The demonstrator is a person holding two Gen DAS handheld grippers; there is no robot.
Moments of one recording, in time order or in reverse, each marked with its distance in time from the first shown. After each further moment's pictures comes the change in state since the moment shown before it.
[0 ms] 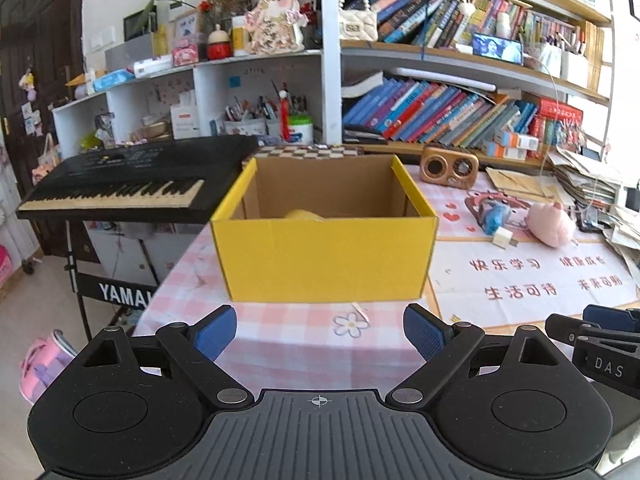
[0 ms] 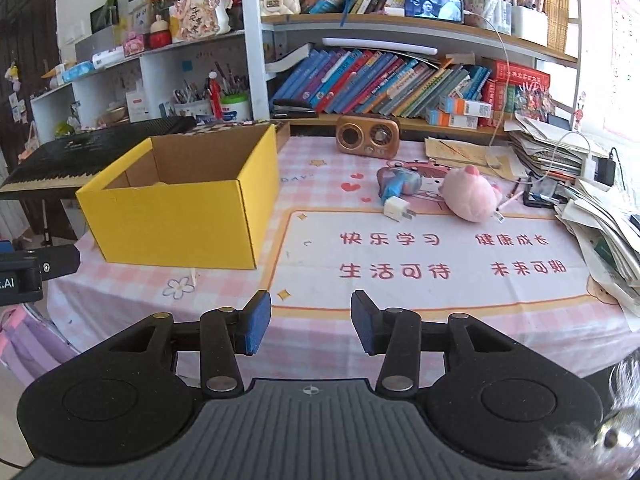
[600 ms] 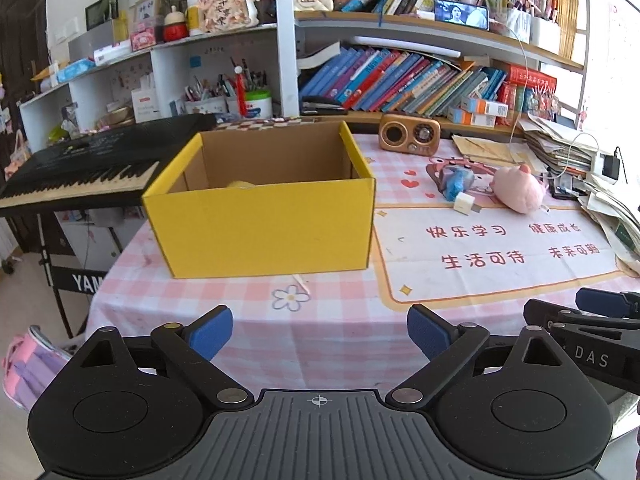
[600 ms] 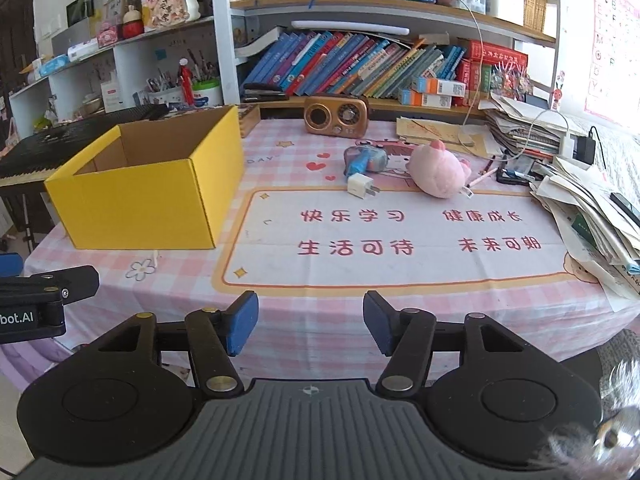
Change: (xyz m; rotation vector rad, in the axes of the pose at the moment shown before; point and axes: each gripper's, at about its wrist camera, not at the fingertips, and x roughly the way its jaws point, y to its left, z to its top) left arm 0.015 -0.050 -0.009 0.045 0.070 -0.061; right arm 0.004 -0.034 -0.010 0.032 0.045 -0.048
